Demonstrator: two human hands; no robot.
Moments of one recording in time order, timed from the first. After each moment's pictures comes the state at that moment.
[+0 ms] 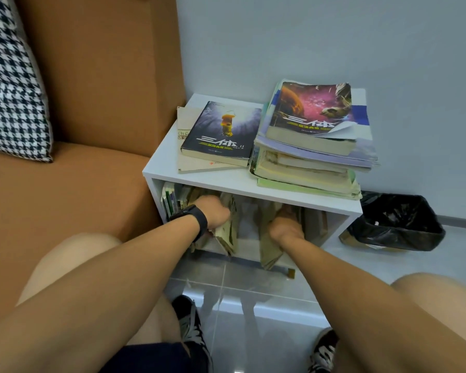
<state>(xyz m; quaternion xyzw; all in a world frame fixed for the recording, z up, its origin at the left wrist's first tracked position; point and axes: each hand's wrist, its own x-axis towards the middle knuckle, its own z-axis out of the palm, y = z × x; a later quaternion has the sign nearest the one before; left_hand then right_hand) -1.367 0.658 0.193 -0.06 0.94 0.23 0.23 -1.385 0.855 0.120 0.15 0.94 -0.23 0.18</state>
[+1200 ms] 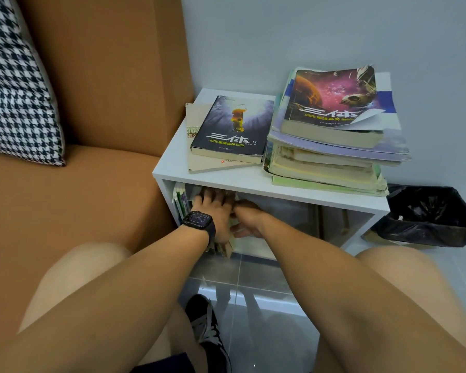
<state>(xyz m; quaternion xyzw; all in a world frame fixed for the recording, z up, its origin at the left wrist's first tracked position) -1.370 0.637 0.156 0.06 0.97 -0.09 0.20 -1.405 0.751 0.115 0.12 0.72 -0.58 0.36</state>
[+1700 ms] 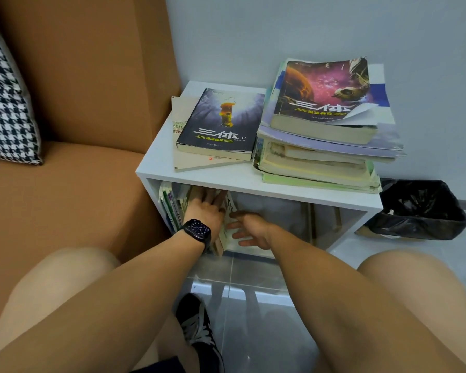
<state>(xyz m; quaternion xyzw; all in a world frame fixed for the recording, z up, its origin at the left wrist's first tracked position) -1.371 0.646 0.135 0.14 0.95 -0.24 0.15 -1.399 0.791 0.076 0.14 0.70 -0.57 0.41</state>
